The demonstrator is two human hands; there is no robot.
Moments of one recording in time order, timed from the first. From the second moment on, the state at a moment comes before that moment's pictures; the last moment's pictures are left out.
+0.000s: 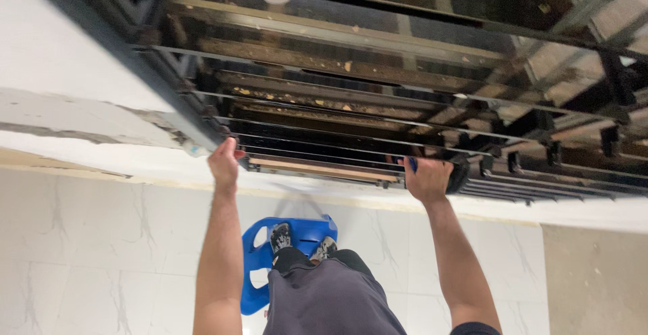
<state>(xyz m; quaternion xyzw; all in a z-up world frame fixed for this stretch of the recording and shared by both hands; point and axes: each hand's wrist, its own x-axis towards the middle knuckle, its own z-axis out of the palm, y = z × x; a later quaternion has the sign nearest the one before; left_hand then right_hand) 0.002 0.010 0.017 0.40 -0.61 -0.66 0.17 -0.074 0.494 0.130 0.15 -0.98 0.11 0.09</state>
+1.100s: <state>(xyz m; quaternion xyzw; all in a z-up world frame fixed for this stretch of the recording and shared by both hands) 0.005 -0.004 0.017 0.32 -0.56 -0.76 0.12 -0.045 0.190 0.152 0.34 -0.92 0.10 -0.14</state>
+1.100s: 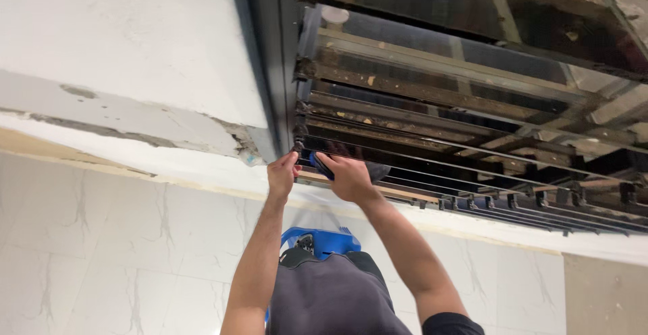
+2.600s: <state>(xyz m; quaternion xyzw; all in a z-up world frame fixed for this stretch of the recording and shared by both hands) -0.001 -0.019 -0.011 0.30 -0.55 -0.77 0.07 -0.056 0.123 0.129 0.34 -0.92 0.17 -0.04</state>
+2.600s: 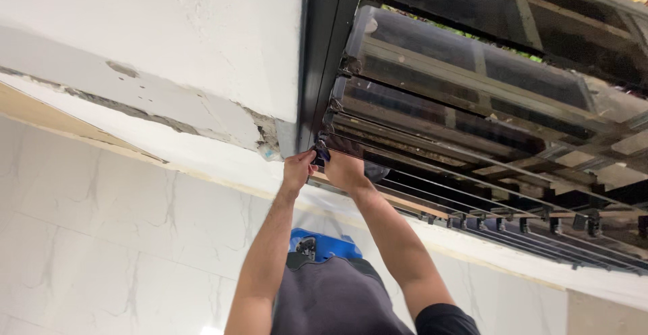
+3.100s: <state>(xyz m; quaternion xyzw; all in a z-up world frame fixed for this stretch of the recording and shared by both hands) 0.001 -0.018 -0.006 0.31 -0.61 -0.72 0.10 -0.077 0.402 0.092 0.15 -0.97 0.07 0.17</state>
